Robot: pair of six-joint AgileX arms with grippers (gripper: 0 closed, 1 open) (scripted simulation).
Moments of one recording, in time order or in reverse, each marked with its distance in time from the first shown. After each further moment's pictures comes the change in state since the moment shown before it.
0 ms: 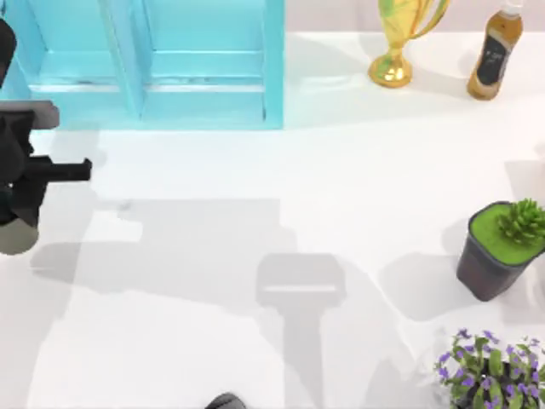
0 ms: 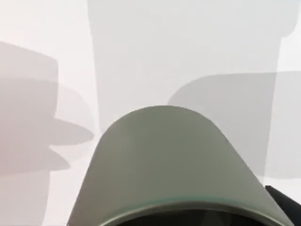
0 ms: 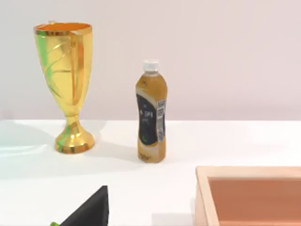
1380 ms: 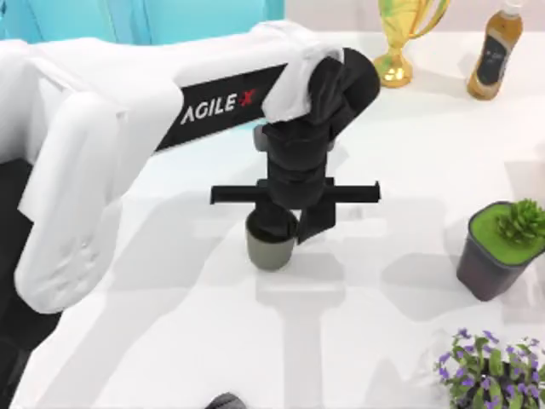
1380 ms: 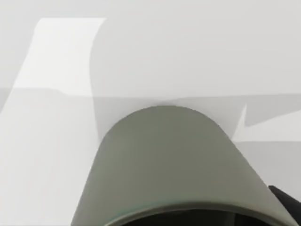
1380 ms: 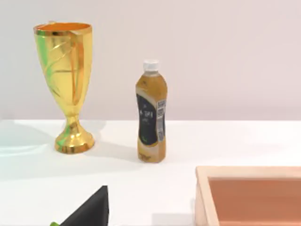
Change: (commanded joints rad) left arm -0.695 0.448 0.553 -0.112 -0.039 -0.690; right arm 0.000 0.000 0.000 0.000 0.000 0.000
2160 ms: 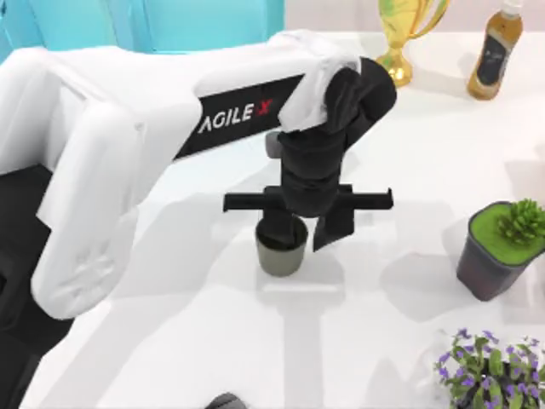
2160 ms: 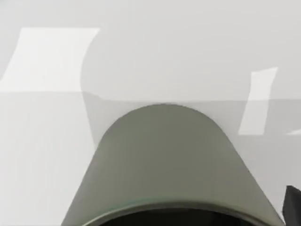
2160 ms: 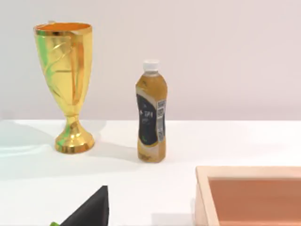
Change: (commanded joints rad) left arm -0.036 0.030 0.025 0.000 -0.003 -0.037; right arm 0.000 0.000 0.000 0.000 0.000 0.000
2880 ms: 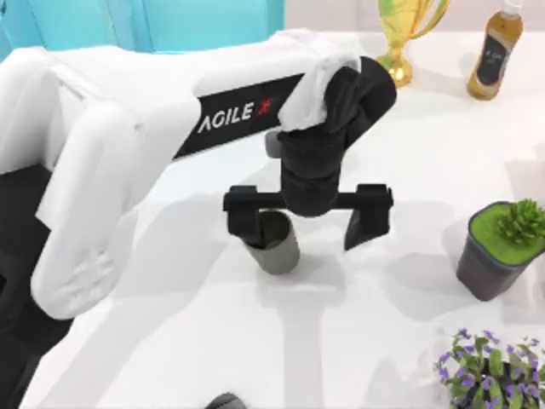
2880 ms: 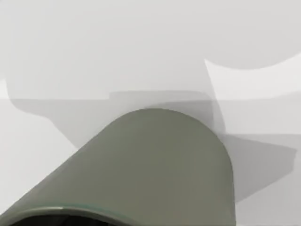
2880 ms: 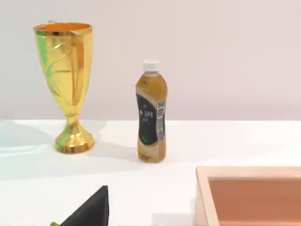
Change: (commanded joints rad) left arm 0.000 0.000 0.000 0.000 0.000 0.000; right arm 0.000 0.000 0.000 0.000 0.000 0.000
